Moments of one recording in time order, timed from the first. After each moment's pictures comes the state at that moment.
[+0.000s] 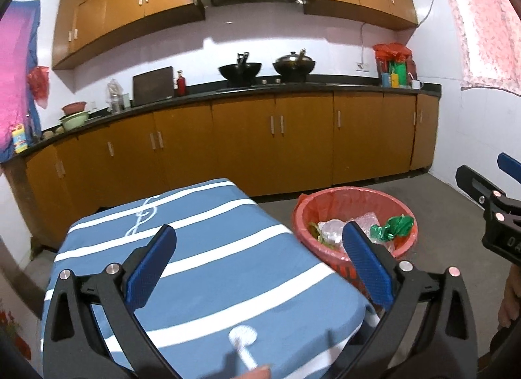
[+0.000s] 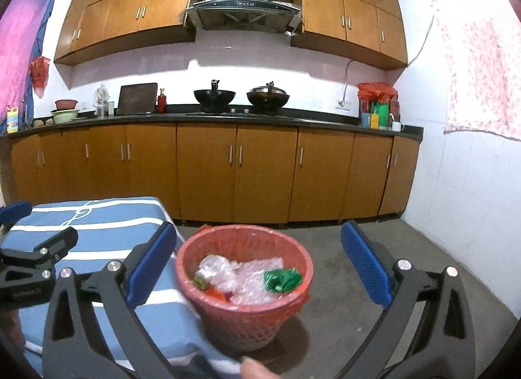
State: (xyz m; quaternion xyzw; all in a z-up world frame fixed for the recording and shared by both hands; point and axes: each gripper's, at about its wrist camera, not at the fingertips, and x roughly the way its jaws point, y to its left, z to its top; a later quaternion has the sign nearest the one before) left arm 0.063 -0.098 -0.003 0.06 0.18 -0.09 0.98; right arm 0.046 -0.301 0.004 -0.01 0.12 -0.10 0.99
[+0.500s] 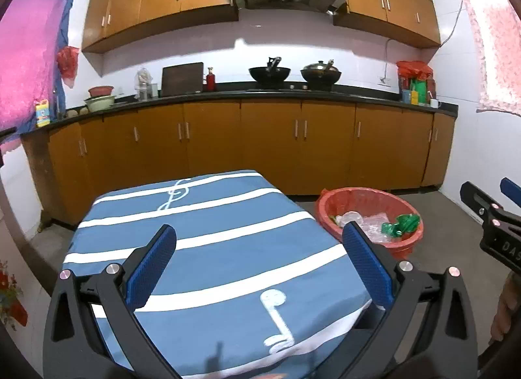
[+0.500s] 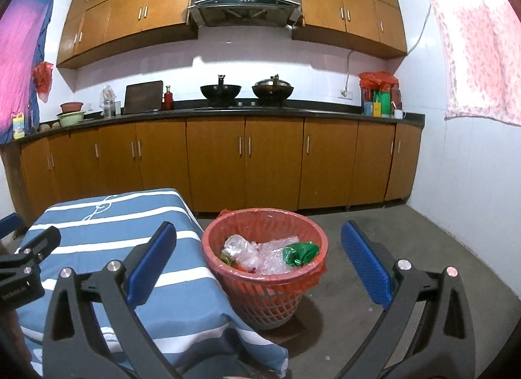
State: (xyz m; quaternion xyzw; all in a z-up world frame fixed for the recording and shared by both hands) left arm 0.013 -0.045 -0.015 0.01 0.17 -0.05 0.98; right arm 0.003 -0.264 -0.008 0.00 0.13 -0.09 0.99
